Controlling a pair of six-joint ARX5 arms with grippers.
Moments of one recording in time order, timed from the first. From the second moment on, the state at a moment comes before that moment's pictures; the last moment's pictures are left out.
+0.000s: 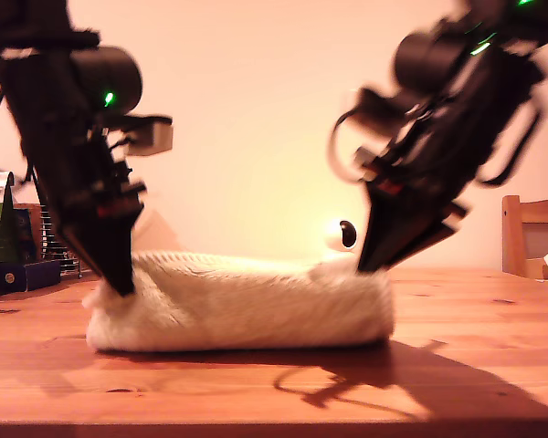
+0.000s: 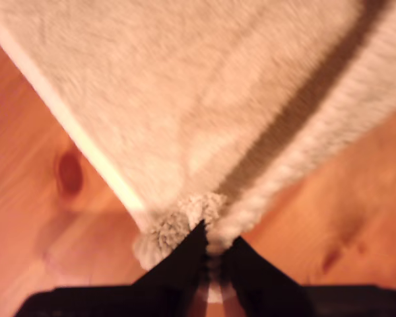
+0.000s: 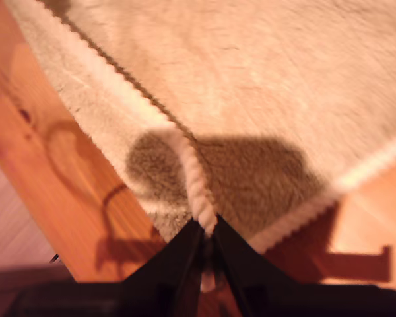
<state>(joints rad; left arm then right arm) -0.41 1.69 1.10 -0.59 0.15 0.34 0.42 1.58 0.99 -0.43 -0.35 -0.21</state>
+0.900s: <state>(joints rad) -0.51 1.37 0.81 -0.63 0.25 0.19 0.50 1.26 0.72 -0.50 -0.33 -0.10</state>
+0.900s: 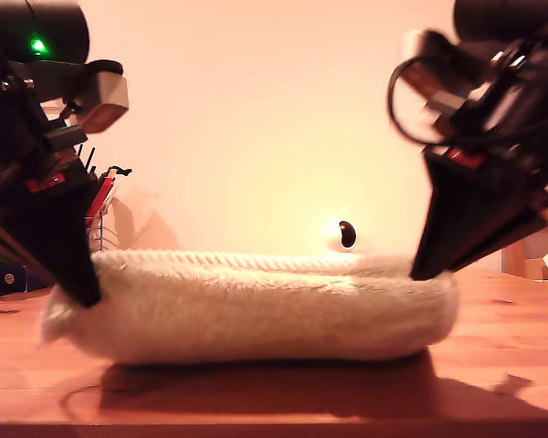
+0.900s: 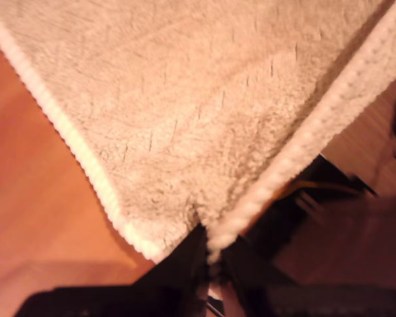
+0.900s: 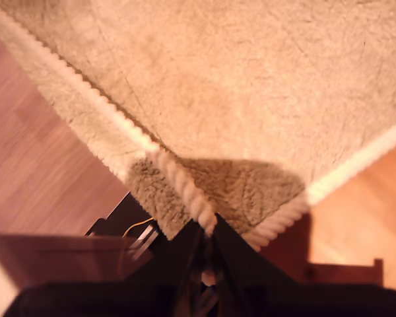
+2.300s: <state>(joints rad) -0.42 1.65 0.98 -0.23 0.26 0.41 0.33 1.48 0.69 -0.09 -0.29 0.08</state>
